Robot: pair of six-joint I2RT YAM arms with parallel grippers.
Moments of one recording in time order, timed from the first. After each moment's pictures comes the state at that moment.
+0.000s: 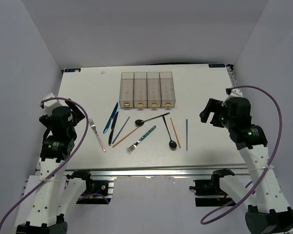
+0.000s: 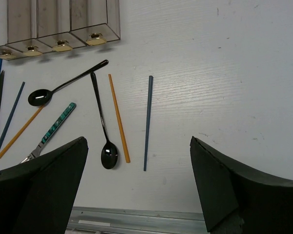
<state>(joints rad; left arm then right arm) -0.10 0.71 0.93 -0.64 -0.57 -0.43 0.19 0.83 1.00 -0.76 -0.02 0.32</state>
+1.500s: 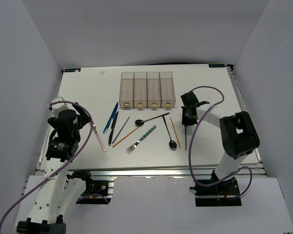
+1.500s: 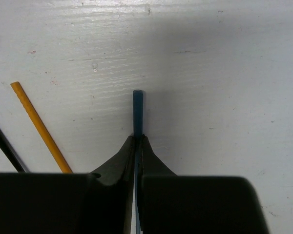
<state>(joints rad) -0.13 0.69 0.79 -0.55 -0.50 -0.45 0.39 1.74 1.03 -0.45 0.16 0.38</state>
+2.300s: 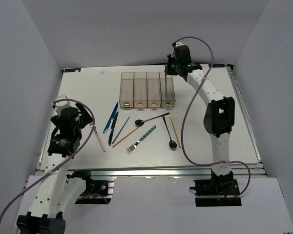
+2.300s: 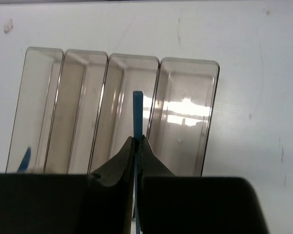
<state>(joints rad) -0.13 0.74 0.79 -0.55 -0.47 -0.45 0.38 2.13 2.01 -0.47 -0.04 0.30</state>
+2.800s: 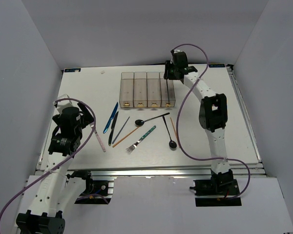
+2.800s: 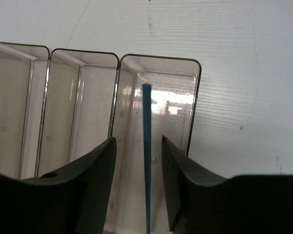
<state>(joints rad) -0.14 0.76 0.79 -0.54 -0.44 -0.44 0.35 2.38 2.17 -0.44 -0.02 0.26</state>
